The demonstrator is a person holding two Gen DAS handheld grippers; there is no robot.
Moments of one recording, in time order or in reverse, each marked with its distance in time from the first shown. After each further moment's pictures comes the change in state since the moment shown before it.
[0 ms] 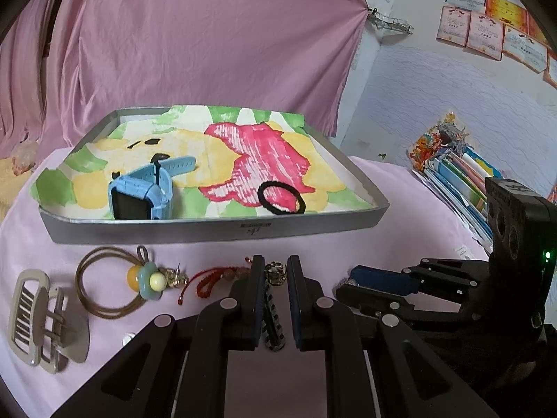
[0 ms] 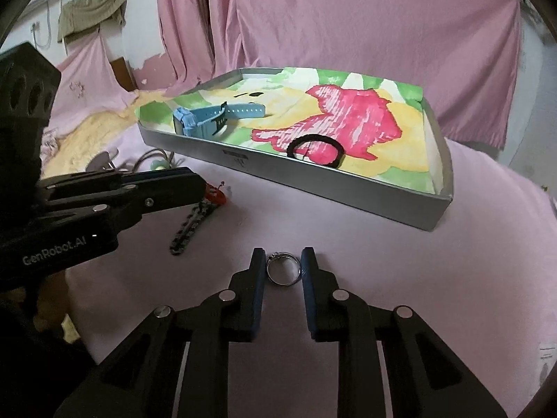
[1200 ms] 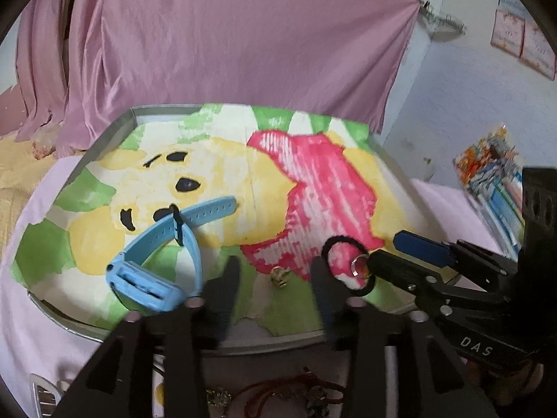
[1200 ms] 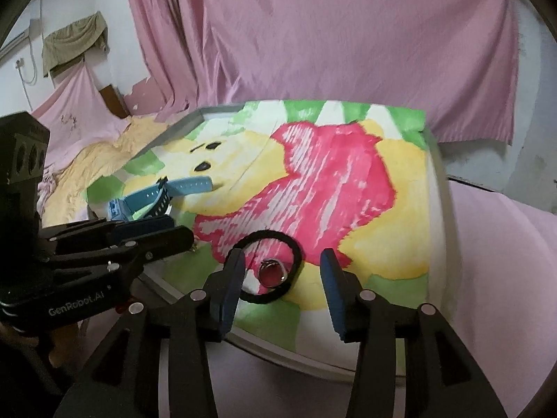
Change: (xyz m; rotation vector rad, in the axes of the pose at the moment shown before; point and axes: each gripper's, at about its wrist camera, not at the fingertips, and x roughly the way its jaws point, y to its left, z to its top) left arm 0.060 0.033 0.066 -0.101 0.069 0.137; right arm 0.046 -0.043 0.077 0.104 -0.060 0.009
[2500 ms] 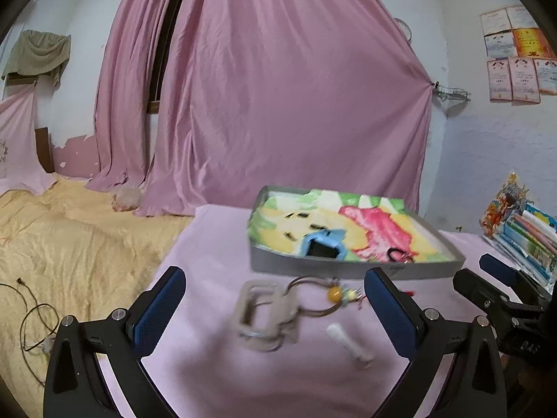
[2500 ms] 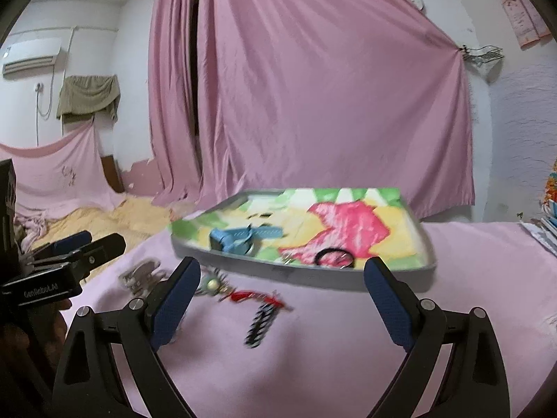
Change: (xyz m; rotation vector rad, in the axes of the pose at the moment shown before) left arm -0.164 0.082 -0.109 -0.007 -0.437 0.212; right arm -0.107 0.103 -0.100 -0.031 -0.430 -0.080
